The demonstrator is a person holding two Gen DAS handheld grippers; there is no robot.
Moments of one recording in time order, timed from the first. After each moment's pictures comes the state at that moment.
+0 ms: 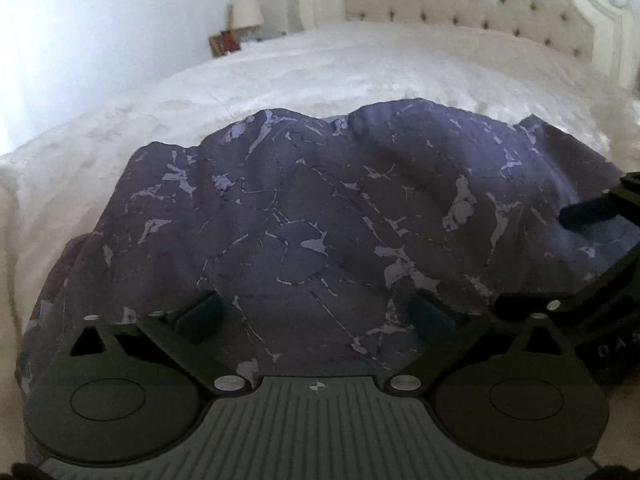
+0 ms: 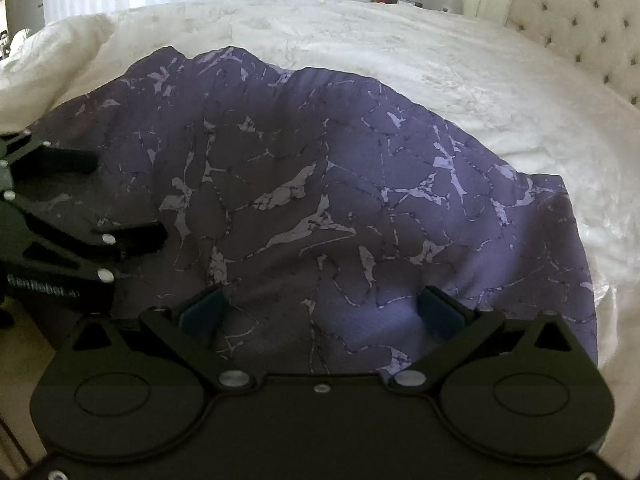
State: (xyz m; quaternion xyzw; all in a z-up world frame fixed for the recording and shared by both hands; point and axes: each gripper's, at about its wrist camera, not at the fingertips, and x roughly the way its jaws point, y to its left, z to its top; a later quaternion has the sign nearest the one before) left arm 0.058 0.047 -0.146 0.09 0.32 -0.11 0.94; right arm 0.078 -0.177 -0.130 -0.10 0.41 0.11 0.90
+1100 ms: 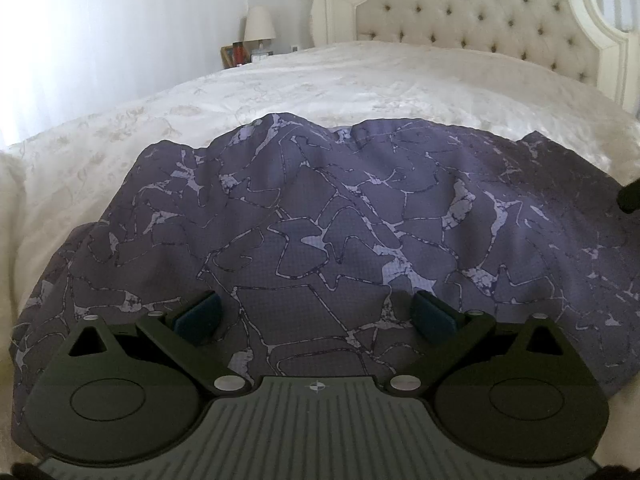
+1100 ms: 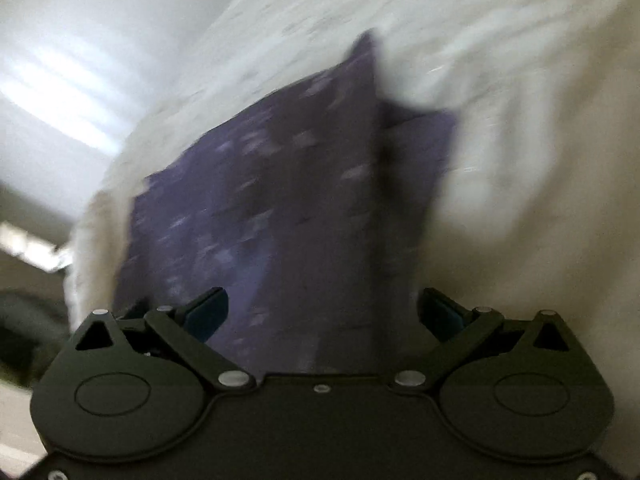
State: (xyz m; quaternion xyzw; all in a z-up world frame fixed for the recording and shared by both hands) left arm 0.050 0.051 -0.153 0.07 0.31 -0.10 0.94; right arm 0.089 -0.369 -0.125 0.30 0.49 0.16 0.80
